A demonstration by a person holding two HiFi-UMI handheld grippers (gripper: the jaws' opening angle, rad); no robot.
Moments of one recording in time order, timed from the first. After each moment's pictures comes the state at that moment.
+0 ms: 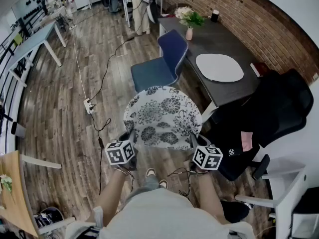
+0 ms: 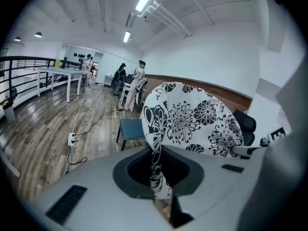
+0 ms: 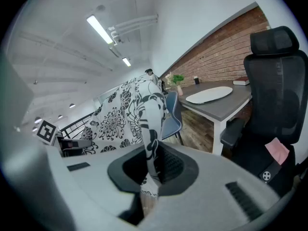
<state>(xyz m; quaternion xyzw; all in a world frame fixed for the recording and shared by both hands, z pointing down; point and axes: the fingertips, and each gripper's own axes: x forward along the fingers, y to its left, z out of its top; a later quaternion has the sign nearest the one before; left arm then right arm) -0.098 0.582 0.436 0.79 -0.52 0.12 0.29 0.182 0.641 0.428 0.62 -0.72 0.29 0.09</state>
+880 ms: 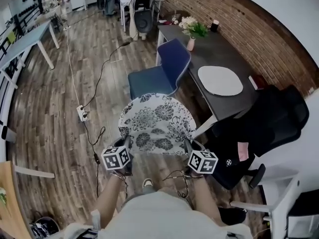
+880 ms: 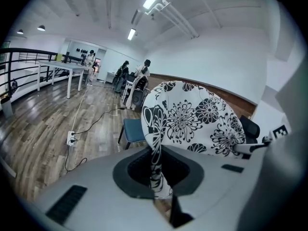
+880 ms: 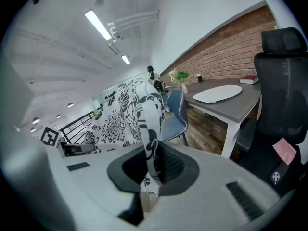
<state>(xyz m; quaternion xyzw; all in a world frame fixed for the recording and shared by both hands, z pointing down) -0.153 0.514 0.463 0.79 -0.50 0.11 0.32 0.121 0.573 0.430 0.63 -0.72 0.30 0.09</state>
